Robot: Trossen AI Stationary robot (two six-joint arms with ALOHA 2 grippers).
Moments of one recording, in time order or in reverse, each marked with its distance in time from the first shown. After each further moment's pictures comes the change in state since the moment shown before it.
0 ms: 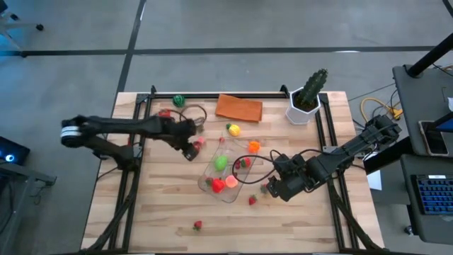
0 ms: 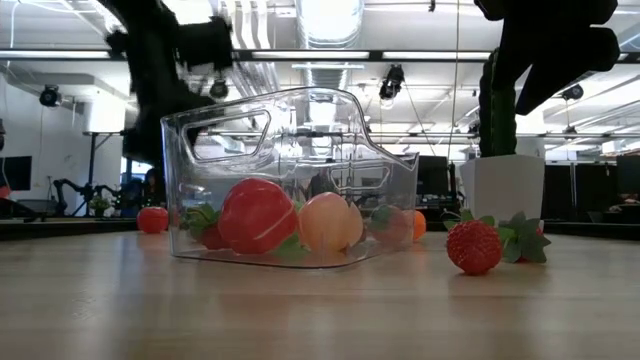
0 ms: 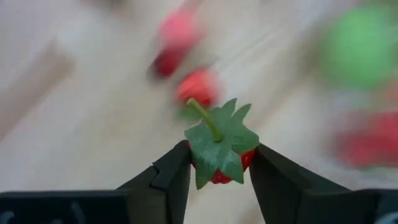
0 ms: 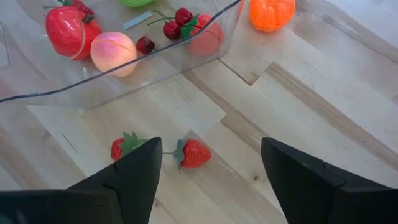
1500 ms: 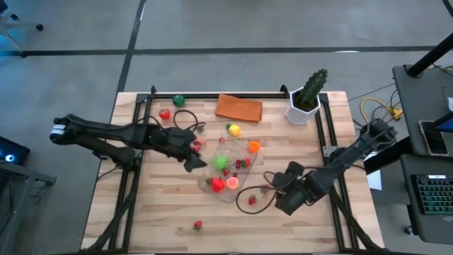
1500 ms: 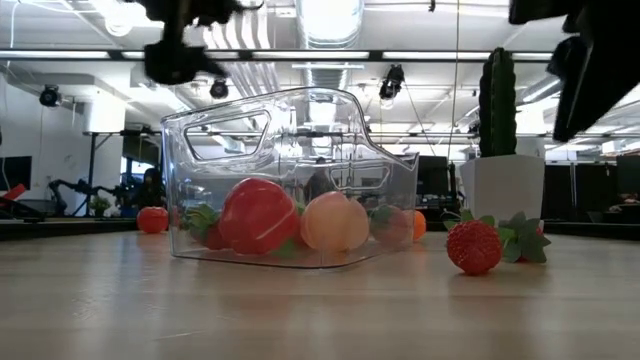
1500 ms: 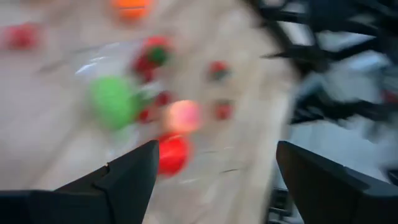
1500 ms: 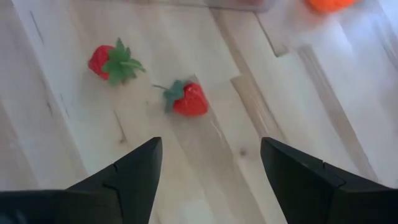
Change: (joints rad) left arm -0.276 -0.167 0.095 0.257 0.041 -0.283; right arm 0.107 0.079 -0.060 0.036 -0.051 -0.302
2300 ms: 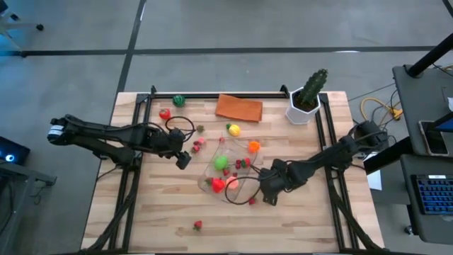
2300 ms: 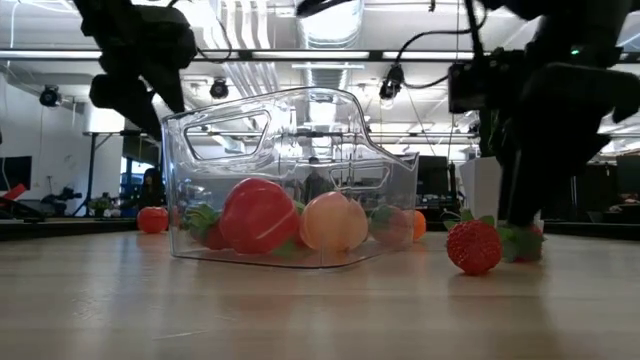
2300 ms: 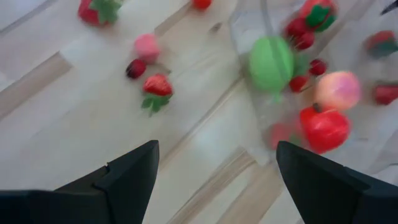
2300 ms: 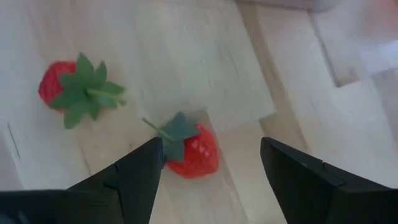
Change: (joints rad) left arm 0.000 -0.052 -0.079 -0.347 -0.251 0.003; right arm -0.212 0.119 -0.142 0.369 -0.179 -0.273
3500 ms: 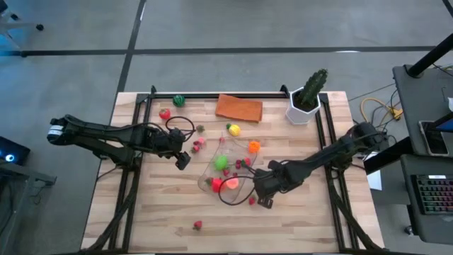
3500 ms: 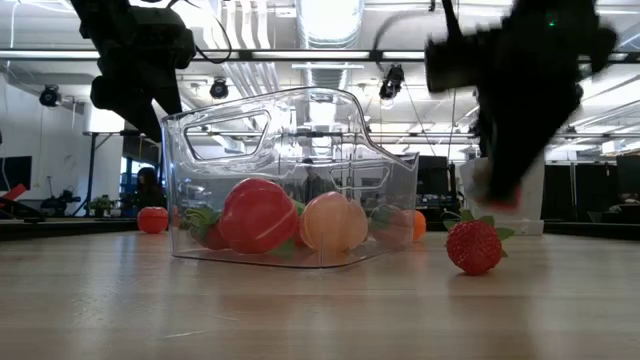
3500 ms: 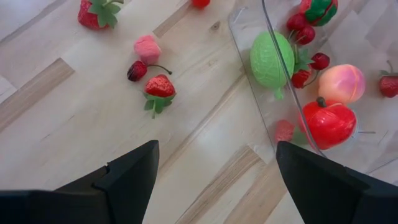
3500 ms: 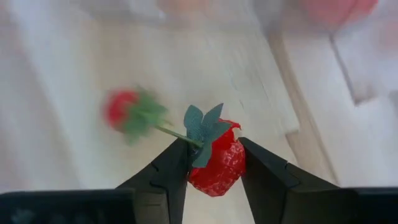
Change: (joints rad) left arm 0.001 -0.005 -0.008 0.004 0.000 0.045; right arm -0.008 0.039 0.155 -0.098 -0.049 0.025
